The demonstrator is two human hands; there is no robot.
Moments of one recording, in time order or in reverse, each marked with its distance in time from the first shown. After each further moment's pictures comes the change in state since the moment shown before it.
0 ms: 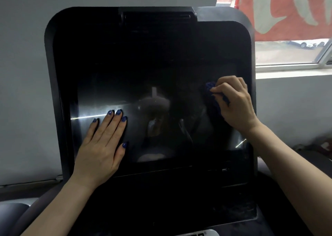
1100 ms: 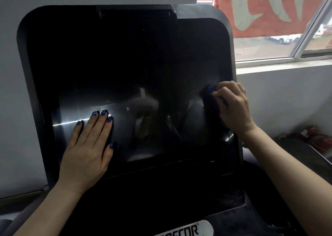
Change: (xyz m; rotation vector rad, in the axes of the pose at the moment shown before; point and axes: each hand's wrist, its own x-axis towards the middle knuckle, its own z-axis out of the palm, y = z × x) left_hand 0.001 0.001 0.000 -0.013 -0.004 0.002; right_hand -0.038 0.021 -0.019 -0.110 0.050 0.075
